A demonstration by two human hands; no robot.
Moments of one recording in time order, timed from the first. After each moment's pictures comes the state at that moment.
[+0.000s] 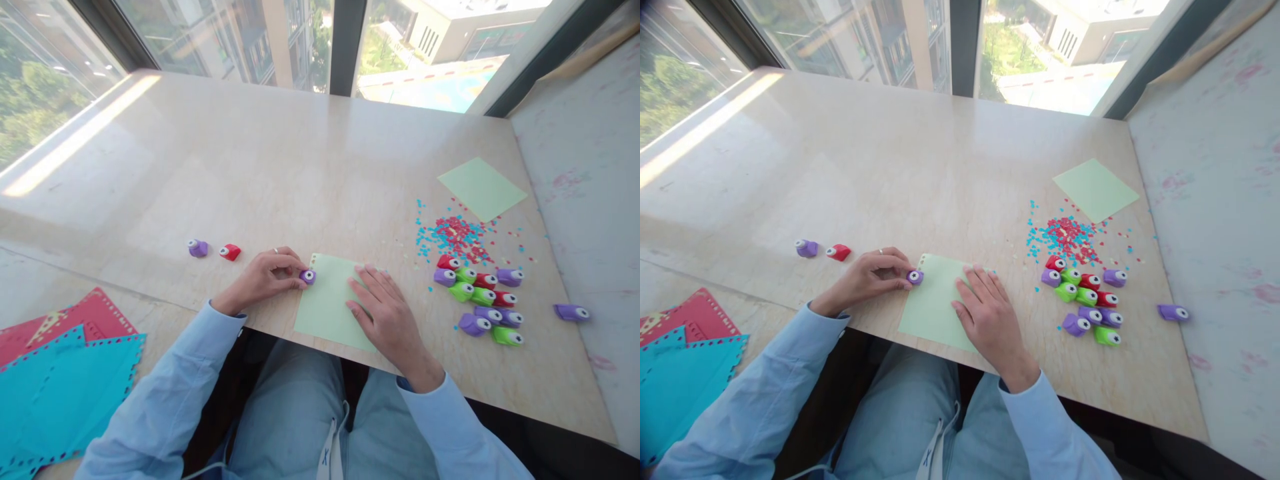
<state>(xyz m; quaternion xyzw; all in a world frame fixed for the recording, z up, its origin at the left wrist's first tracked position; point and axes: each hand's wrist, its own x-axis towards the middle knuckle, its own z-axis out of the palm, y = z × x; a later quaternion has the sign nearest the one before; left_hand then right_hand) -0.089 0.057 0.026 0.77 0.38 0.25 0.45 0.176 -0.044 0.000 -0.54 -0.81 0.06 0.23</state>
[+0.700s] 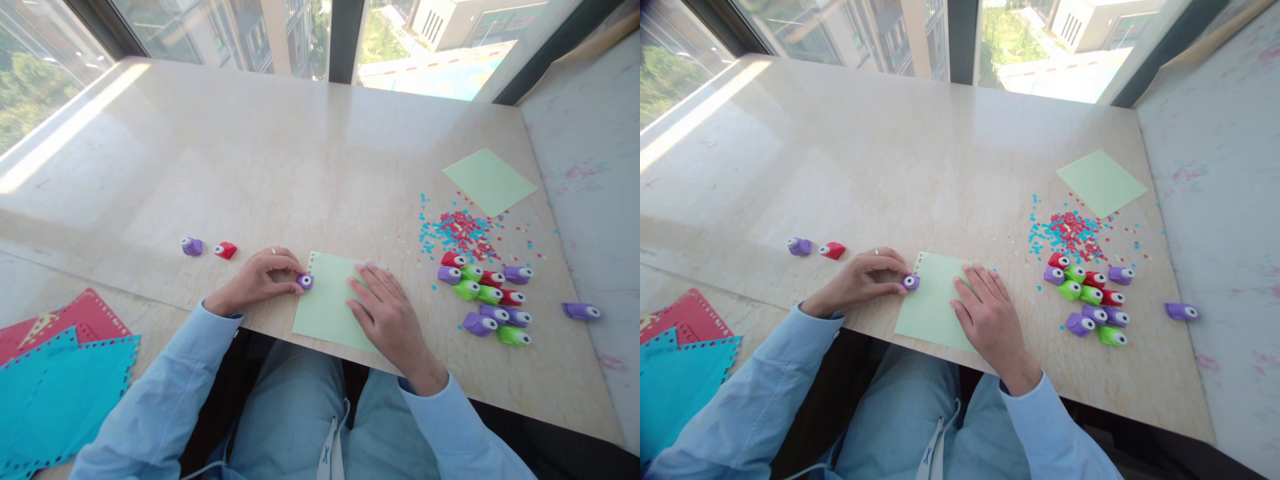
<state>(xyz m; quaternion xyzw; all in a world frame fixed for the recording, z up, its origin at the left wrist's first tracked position) -0.091 0.058 0.033 0.81 0.34 0.23 0.41 0.174 -0.044 0.005 -0.54 -0.81 0.05 0.22</state>
